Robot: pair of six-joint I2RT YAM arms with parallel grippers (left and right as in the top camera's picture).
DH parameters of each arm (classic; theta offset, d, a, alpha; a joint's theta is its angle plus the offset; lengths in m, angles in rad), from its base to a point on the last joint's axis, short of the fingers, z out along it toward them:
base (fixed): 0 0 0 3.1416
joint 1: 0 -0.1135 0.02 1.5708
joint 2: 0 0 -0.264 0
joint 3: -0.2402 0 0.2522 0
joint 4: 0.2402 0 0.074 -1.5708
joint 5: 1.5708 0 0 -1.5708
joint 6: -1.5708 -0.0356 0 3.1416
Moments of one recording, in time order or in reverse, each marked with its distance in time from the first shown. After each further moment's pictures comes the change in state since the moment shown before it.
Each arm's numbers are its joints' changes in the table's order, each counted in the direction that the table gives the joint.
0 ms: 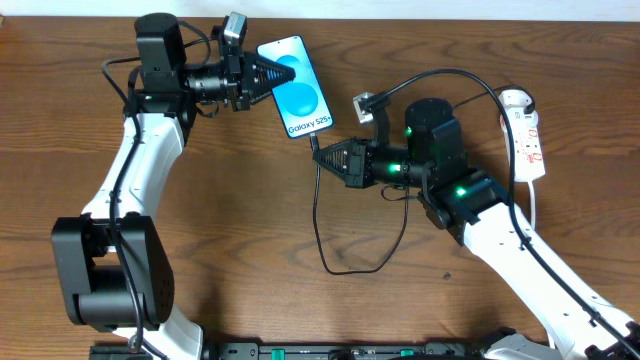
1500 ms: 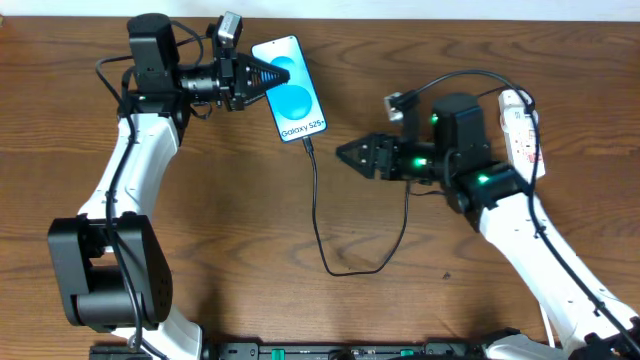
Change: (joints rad) left arm -0.030 0.000 0.000 0.004 0.061 -0.082; right arm 0.161 0.016 0.008 0.197 -0.014 0.114
